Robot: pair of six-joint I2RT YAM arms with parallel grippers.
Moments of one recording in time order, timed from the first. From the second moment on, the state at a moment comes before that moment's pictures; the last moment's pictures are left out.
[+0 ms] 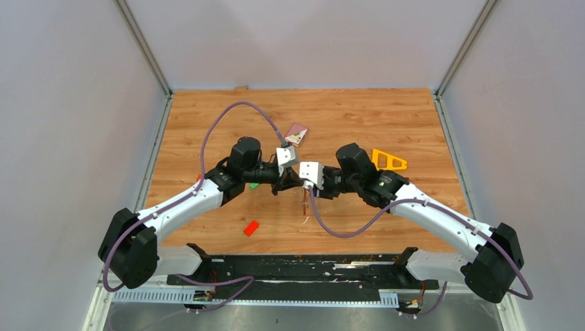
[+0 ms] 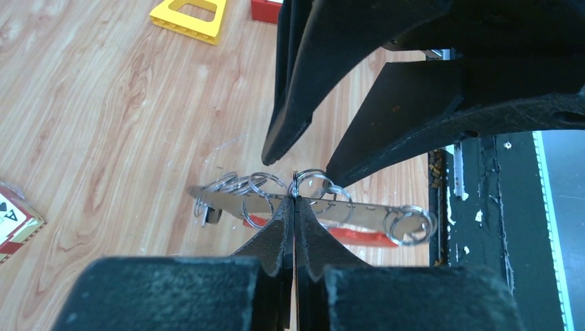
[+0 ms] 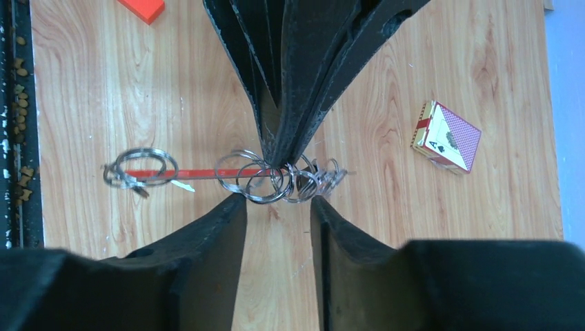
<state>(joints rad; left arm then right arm) -0.66 1.27 0.81 0.05 0.75 0.22 0.79 1.19 0.93 -0.36 -0.36 -0.71</state>
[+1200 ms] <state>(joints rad) -0.66 1.21 0.67 0.20 0.73 0.38 0.68 1.28 1.01 -0.36 -0.62 -0.53</state>
